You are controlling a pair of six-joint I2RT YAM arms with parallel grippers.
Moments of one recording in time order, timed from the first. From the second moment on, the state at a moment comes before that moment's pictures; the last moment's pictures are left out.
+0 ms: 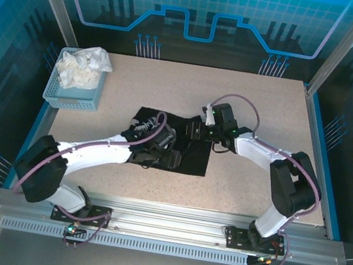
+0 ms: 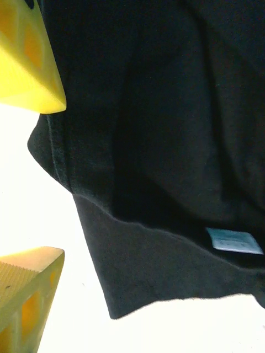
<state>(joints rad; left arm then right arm) -0.80 1.47 0.89 -0.47 -0.02 -0.68 0.49 1.69 1.01 -0.16 -0.26 0.40</state>
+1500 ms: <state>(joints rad) -0.94 1.86 1.30 -0.28 0.15 -0.58 0.24 1.94 1.38 -0.55 -0.48 0.23</state>
